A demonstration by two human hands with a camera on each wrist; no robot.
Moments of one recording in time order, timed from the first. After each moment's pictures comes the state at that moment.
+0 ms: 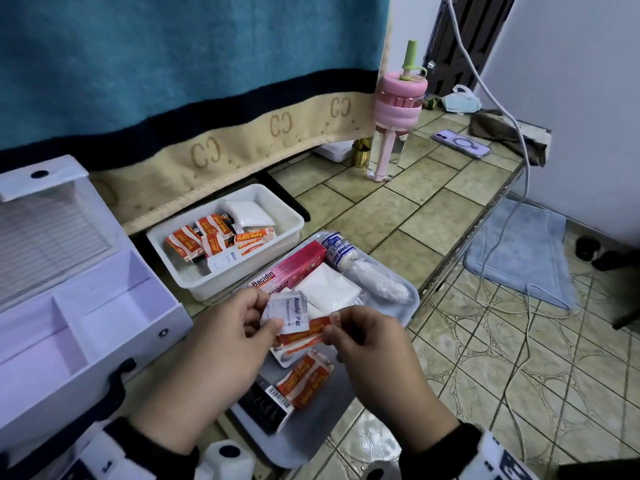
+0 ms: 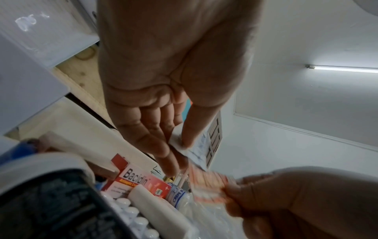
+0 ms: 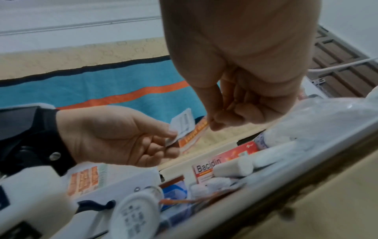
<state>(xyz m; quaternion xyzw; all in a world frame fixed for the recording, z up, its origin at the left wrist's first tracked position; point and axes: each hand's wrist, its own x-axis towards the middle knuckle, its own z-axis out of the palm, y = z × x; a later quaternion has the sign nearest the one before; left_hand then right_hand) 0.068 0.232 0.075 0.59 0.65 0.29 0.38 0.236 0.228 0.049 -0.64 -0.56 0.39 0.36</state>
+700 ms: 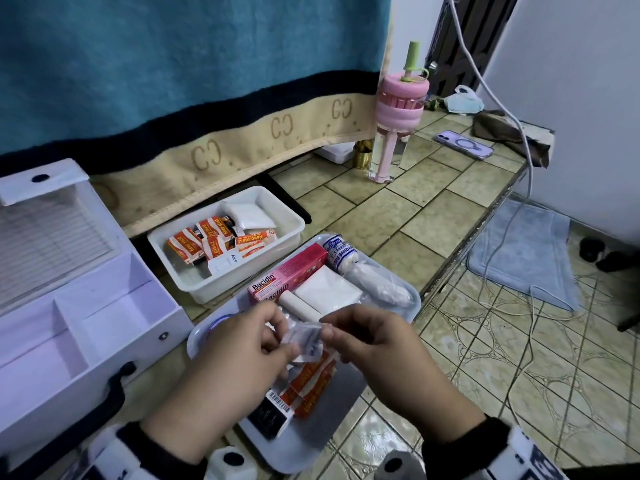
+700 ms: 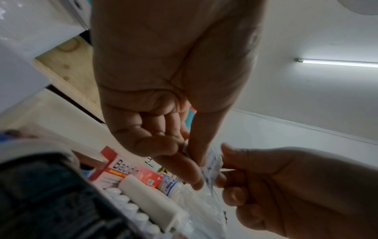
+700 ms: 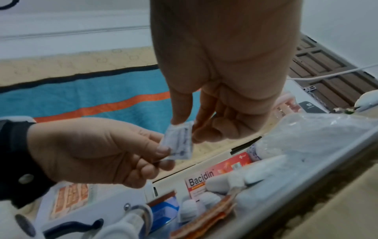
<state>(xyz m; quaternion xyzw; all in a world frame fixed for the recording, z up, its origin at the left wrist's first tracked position) 0.078 0.227 0.080 0.62 0.65 0.21 0.39 0.250 0.231 0.065 -0.56 -0.60 0.46 0.34</state>
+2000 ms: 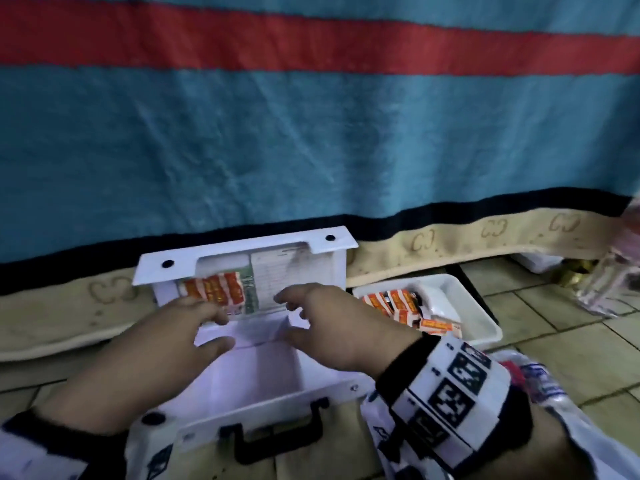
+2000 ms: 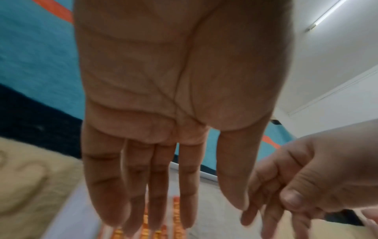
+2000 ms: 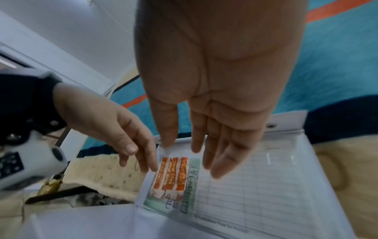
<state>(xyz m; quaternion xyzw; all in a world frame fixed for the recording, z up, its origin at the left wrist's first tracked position) -0.145 0.156 0.143 0.52 0.83 0.16 0.11 0.014 0.291 0.150 -0.24 -0.94 0.25 0.03</state>
